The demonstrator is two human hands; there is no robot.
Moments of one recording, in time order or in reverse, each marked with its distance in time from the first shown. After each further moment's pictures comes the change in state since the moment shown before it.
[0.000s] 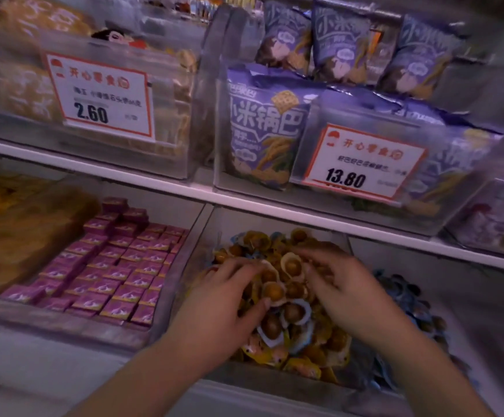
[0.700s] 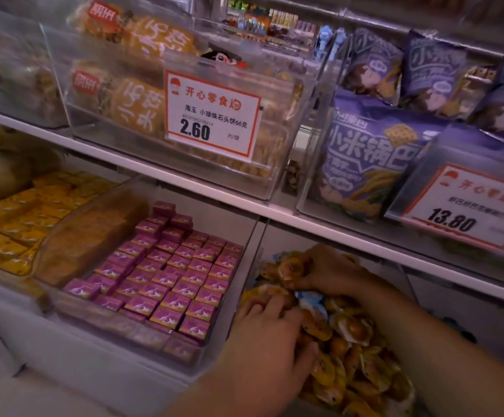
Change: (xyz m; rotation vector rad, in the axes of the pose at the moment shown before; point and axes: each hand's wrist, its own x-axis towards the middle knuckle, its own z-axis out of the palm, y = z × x) left_hand -0.016 -0.005 0.000 0.074 -0.094 -0.036; right_hand 0.127 0.008 0.057 -0.212 -0.414 0.009
